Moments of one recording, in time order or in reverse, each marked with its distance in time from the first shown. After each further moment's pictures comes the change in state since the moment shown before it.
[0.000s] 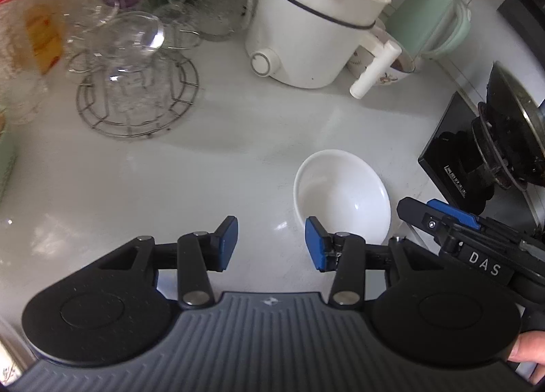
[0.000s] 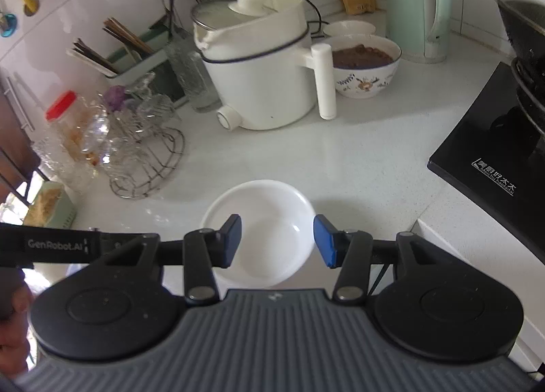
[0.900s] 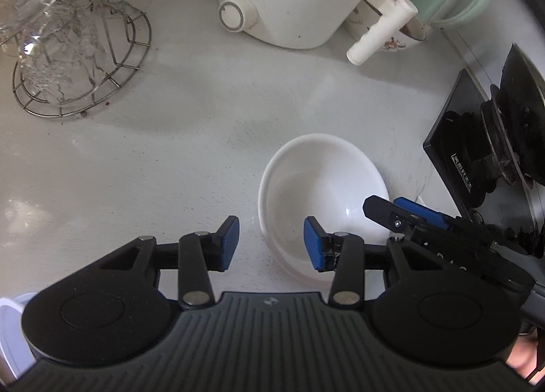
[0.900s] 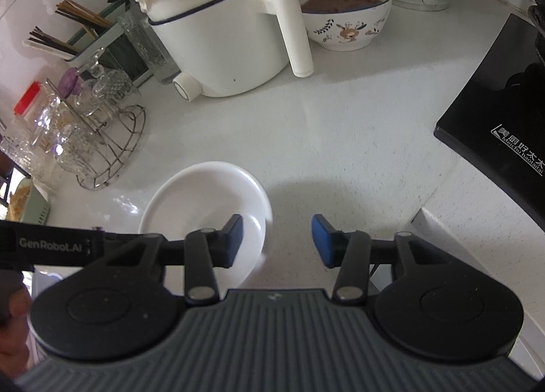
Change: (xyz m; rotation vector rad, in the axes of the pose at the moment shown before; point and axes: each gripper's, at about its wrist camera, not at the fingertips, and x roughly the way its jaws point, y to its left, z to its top) left arm 0.078 -0.020 0.020 -0.036 0.150 -0.045; right arm 0.064 -0.039 0.004 0.060 0.132 0.015
